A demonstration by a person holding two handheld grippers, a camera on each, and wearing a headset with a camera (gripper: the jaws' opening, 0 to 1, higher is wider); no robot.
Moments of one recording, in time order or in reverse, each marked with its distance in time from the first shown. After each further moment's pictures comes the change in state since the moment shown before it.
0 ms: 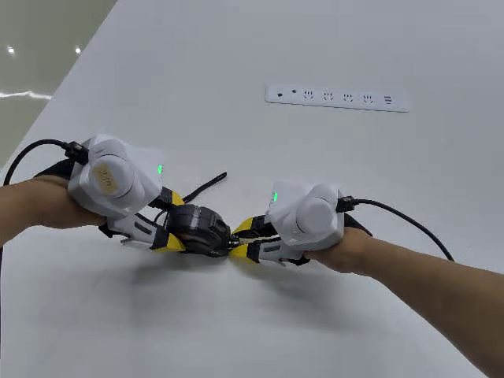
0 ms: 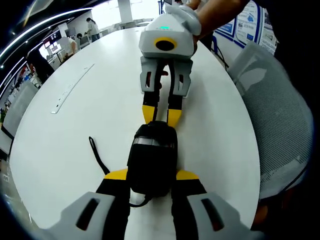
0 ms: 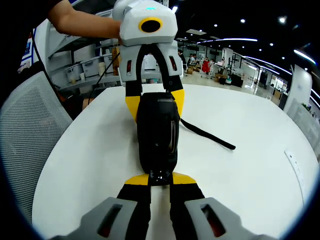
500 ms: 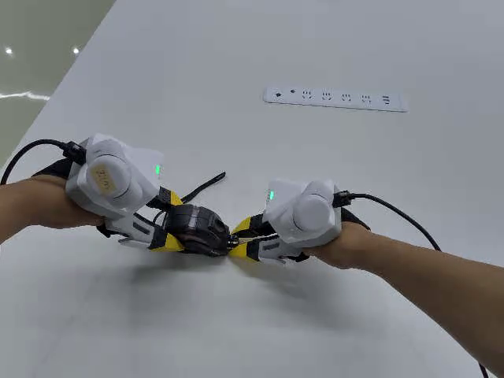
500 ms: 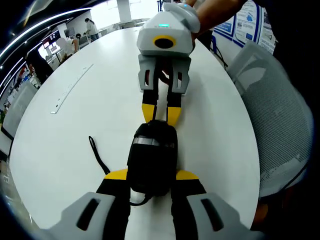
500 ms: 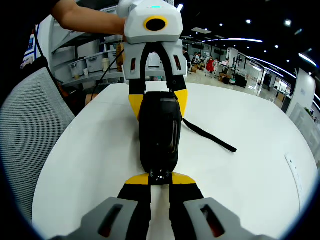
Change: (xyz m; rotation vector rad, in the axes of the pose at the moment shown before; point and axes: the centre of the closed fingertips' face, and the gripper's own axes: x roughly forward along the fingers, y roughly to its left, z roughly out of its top) left arm -0.002 0.000 -0.002 0.005 0.006 -0.005; right arm -0.003 0.002 0.003 -0.031 0.024 0.022
